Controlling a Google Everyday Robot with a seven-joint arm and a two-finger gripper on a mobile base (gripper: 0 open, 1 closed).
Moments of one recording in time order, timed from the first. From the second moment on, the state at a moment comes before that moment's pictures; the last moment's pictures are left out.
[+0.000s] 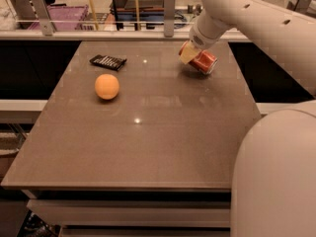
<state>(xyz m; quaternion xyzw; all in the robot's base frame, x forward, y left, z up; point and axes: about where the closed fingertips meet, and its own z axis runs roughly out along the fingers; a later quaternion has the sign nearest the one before) 0.769 -0.125 0.867 -0.42 0.85 -0.05 0.31</state>
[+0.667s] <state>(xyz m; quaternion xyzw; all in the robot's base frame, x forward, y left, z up) 0.774 -0.109 0.853 -0.40 0.84 0.04 0.35</state>
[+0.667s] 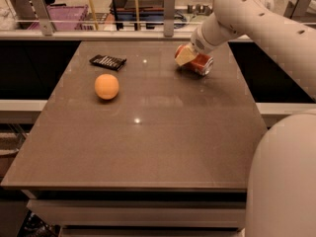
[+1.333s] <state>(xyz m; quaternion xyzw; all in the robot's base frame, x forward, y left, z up) 0.774 -0.097 0.849 -0.37 0.82 0.12 0.41</state>
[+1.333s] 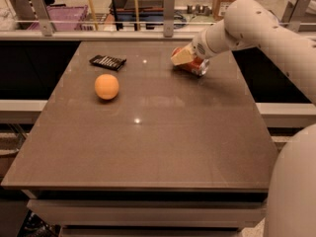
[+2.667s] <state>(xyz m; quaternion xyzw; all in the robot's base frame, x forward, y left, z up) 0.775 -0.093 0.847 -0.37 0.82 0.12 0.41</state>
